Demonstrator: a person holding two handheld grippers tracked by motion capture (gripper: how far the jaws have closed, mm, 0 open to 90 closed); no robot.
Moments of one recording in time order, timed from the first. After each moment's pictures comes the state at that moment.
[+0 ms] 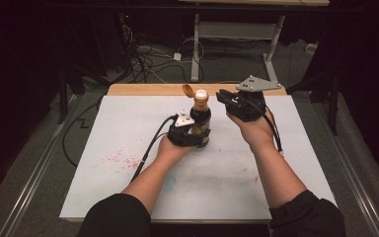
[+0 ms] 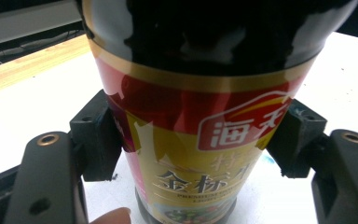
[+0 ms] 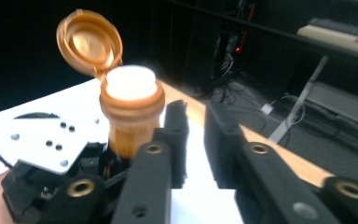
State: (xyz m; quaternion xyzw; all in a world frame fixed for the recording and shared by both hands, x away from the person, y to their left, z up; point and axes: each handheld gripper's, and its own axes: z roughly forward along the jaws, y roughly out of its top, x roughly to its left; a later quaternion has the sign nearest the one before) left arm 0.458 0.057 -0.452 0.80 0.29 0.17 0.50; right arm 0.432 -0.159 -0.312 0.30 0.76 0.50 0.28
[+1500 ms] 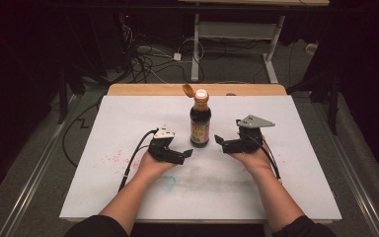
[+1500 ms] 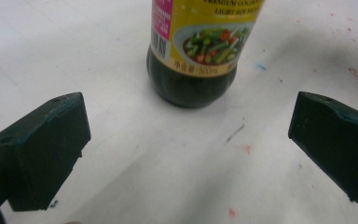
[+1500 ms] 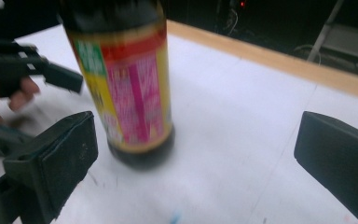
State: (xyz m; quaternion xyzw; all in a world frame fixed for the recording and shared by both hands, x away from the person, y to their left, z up) left arm 0.422 0.117 -0.483 0.81 0.33 0.11 0.47; right arm 0.424 -0.185 -0.433 0.35 0.77 0.48 0.24
